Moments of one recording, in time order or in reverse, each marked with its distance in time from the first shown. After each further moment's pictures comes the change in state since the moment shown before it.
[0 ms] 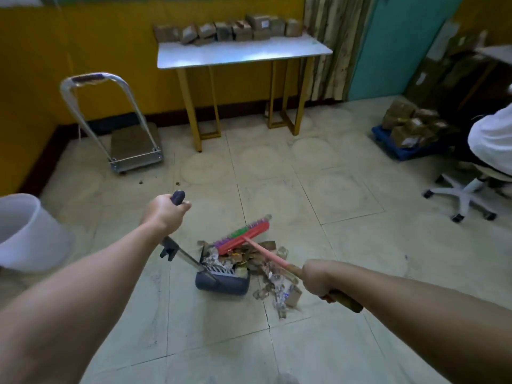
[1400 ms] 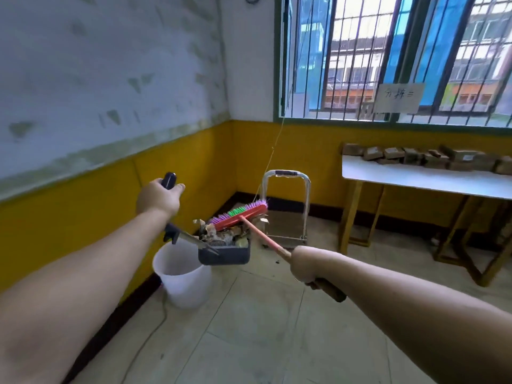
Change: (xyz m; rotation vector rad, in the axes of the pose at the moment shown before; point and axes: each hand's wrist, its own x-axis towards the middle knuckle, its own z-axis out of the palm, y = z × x) left_hand 0.105 -0.189 -0.449 -0.254 0.902 -0.176; right_hand -0.035 -0.540 -0.098 -0.313 0.349 -0.536
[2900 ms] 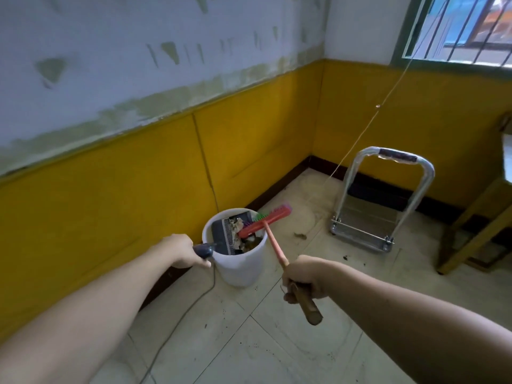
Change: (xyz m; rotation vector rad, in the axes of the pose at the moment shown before) left_hand 0.226 -0.191 0.108 0.904 -0.743 -0.365; right_hand 0.343 -0.191 0.021 0.496 -0.625 0.061
